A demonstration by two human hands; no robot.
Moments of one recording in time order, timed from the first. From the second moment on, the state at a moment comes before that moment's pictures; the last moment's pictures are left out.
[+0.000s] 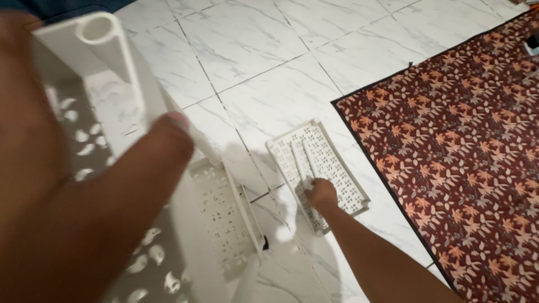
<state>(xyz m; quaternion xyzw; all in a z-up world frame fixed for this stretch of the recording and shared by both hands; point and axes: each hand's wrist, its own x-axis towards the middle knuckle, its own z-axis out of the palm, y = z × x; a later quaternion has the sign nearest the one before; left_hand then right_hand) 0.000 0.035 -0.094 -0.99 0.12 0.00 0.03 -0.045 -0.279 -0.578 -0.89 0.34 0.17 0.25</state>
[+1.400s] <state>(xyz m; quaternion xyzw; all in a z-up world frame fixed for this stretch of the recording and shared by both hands) -0.151 0.255 -0.015 -0.87 -0.13 0.15 -0.45 -0.124 0.193 0.016 -0.77 0.06 0.06 0.63</state>
